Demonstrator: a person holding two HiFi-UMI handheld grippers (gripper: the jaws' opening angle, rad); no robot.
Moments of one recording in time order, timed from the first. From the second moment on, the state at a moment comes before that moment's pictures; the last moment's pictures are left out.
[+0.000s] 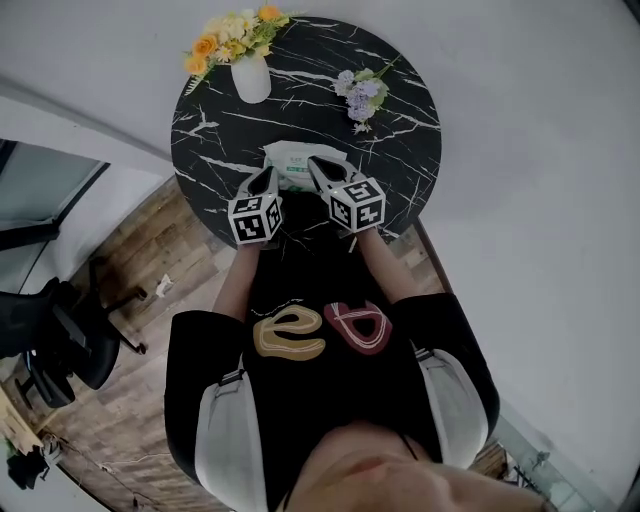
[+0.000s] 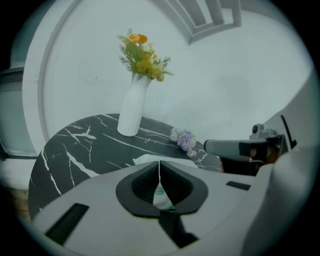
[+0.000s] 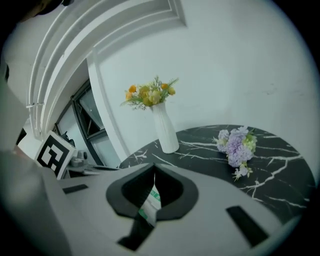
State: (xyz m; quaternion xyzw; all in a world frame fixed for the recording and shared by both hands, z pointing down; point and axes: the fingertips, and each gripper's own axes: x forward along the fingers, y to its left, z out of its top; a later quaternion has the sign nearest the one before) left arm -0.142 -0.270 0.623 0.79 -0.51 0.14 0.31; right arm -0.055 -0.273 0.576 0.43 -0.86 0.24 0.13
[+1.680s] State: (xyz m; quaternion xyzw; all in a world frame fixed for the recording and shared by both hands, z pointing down) left arm -0.131 -0.185 0.493 0.83 -0.54 0.01 0.12; right arm 0.001 -0.191 0.486 0.47 -0.88 0.07 0.06
